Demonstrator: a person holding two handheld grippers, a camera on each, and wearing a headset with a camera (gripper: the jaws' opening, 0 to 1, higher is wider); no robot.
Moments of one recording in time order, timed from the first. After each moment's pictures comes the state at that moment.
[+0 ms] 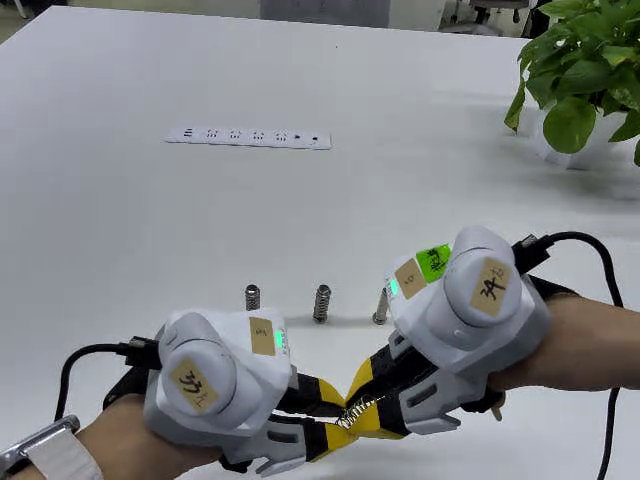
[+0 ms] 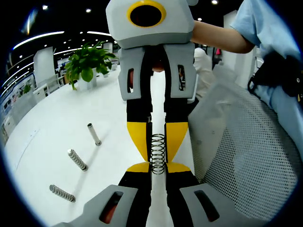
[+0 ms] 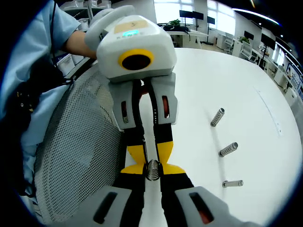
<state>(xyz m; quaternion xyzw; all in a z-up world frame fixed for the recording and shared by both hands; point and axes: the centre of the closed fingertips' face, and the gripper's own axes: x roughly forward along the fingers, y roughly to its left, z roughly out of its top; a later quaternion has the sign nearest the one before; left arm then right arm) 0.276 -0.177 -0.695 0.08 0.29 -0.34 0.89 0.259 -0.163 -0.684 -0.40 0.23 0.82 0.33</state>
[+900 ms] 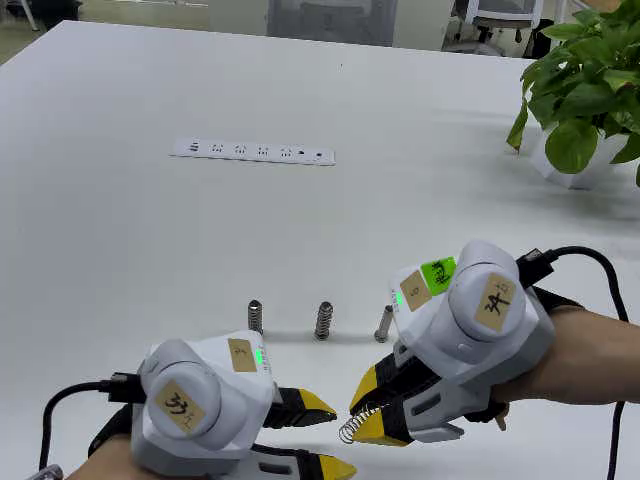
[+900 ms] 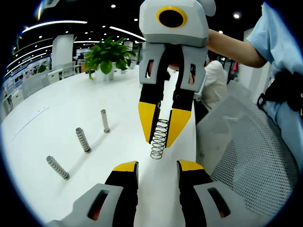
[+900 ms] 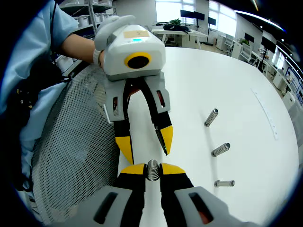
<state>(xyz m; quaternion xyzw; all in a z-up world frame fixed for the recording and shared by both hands) 0.271 -0.160 -0.696 -0.02 0.28 -0.26 0.92 0.271 -0.160 -0.680 -0.41 0.22 0.82 0.34</state>
